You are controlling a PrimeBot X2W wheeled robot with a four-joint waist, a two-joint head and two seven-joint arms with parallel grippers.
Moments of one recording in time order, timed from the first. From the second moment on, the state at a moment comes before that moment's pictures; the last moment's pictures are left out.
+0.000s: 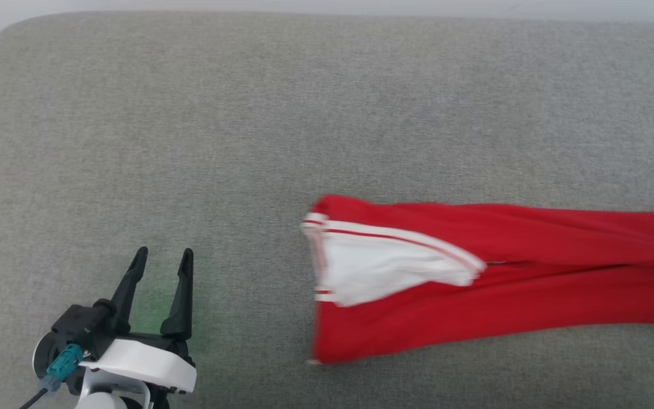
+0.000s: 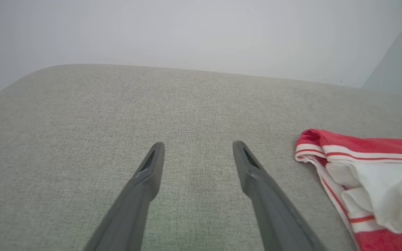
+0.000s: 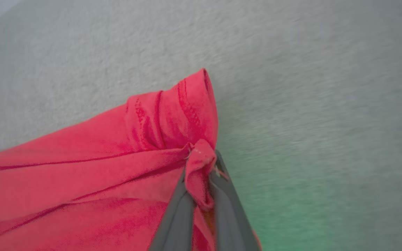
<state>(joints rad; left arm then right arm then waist) -0.08 0.17 -0.08 0.19 -0.30 -0.13 -0.26 -0.23 -0.50 -0.30 0.37 0.72 0.13 0.61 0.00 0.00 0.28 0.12</state>
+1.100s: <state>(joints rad) -0.07 0.17 -0.09 0.18 -0.31 -0.13 -0.26 -0.11 -0.54 0.00 -0.26 0.65 0.13 0.81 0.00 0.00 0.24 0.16</state>
